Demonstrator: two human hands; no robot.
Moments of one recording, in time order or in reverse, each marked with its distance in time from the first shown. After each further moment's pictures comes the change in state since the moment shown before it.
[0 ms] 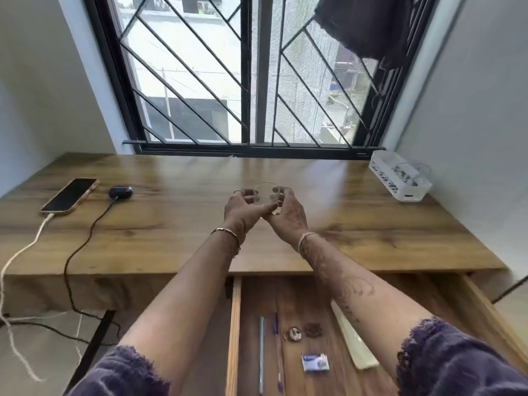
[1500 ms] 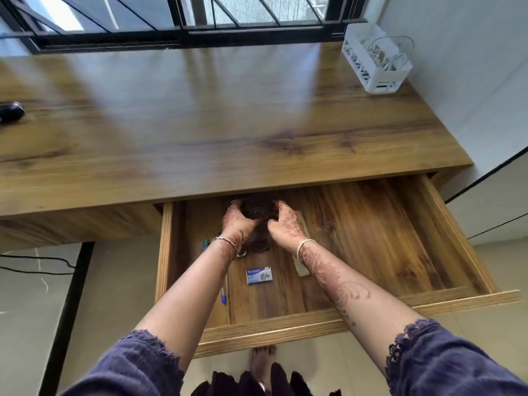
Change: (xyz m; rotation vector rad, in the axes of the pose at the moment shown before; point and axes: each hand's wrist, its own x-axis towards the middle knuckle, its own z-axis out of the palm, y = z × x) left_hand -0.081 -0.158 0.143 0.456 -0.100 -0.329; right_hand -0.121 0.189 -0.039 -0.071 -0.256 0.525
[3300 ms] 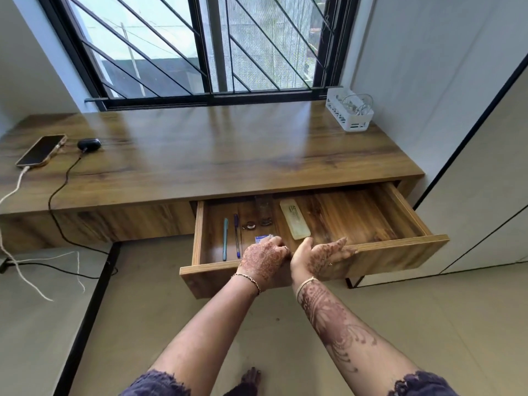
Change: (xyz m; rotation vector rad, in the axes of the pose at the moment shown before) left_hand -0.167 -0.035 -0.018 0.915 -0.001 0.894; right_hand -0.154 0.005 0.009 0.572 0.799 0.277
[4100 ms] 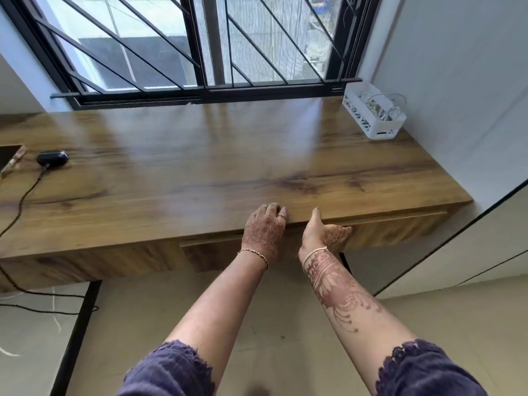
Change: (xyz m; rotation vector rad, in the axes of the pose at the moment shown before) left_hand 0.157 -0.099 -0.002 0.106 0.025 -0.145; right_hand 0.107 -0.072 0.134 0.150 0.034 0.221
